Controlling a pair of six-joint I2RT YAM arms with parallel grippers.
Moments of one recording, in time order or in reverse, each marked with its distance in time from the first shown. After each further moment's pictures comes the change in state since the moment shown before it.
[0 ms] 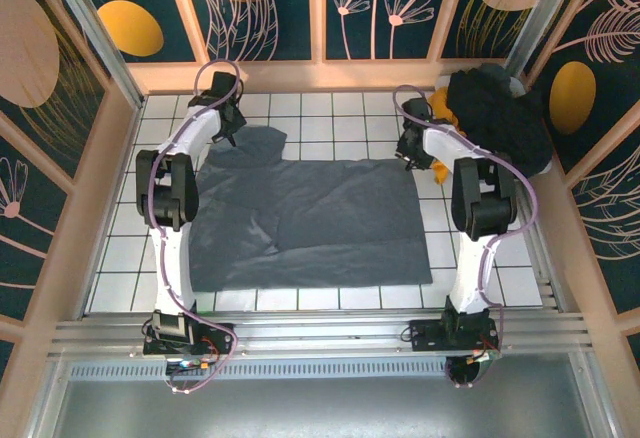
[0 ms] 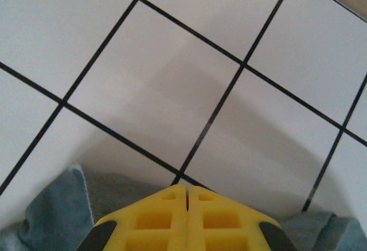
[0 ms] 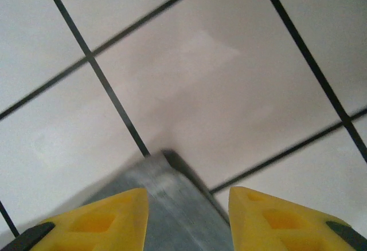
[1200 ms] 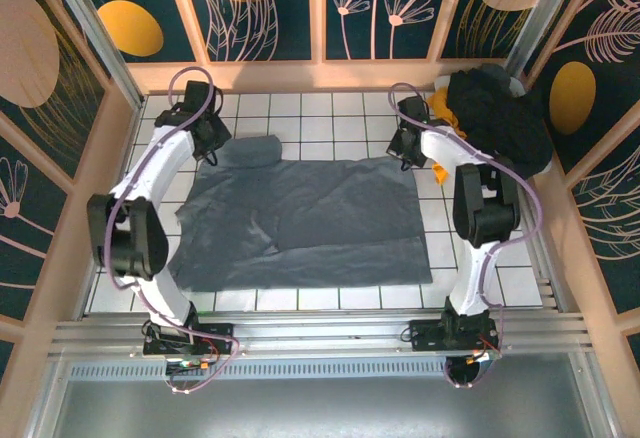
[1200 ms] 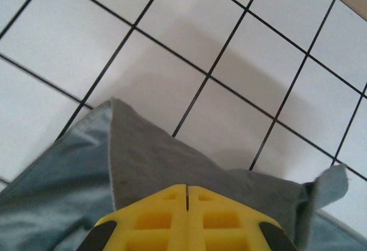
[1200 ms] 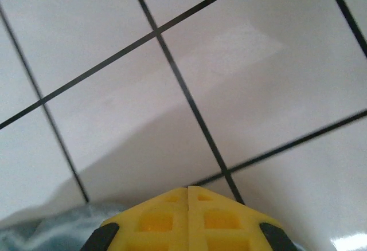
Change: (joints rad) left arm 0.000 -0.521 -0.407 -0.088 0.082 -0.027; right arm 0.040 -0.112 -0.078 0.033 -0.068 -0.004
